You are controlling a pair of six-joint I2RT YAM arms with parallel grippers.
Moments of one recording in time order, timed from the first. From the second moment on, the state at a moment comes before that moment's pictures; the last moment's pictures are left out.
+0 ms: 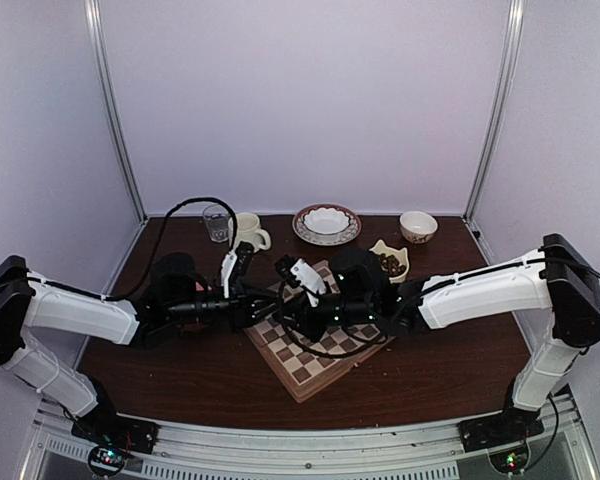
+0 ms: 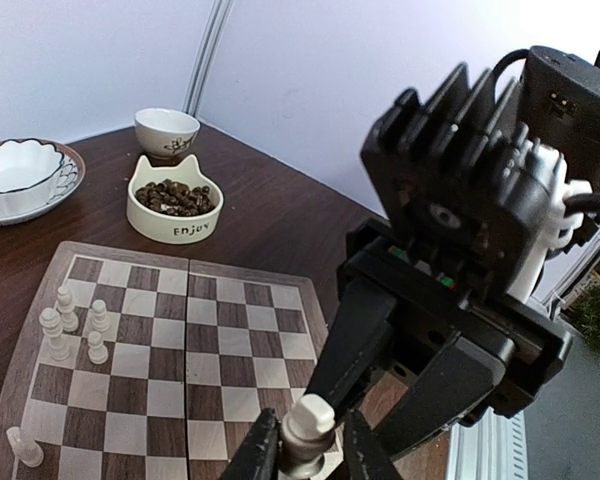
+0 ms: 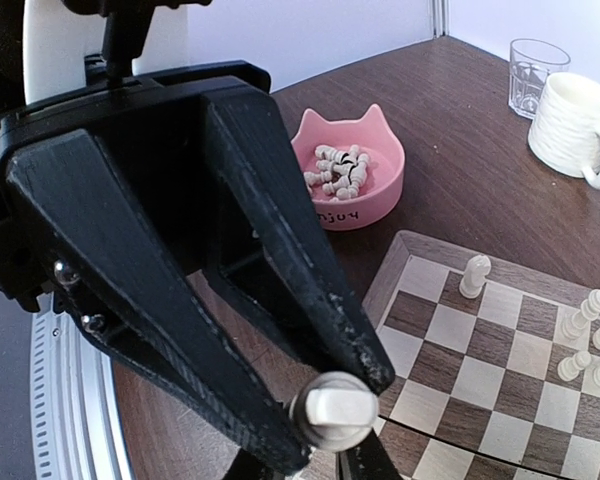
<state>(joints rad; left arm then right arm) -0.82 1.42 0.55 0.70 0.47 -0.31 1.04 1.71 1.03 0.24 -0.17 0.16</state>
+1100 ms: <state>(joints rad) -0.82 1.16 0.56 0.34 0.00 -0.25 1.04 1.91 1.02 0.25 -0.01 0.07</state>
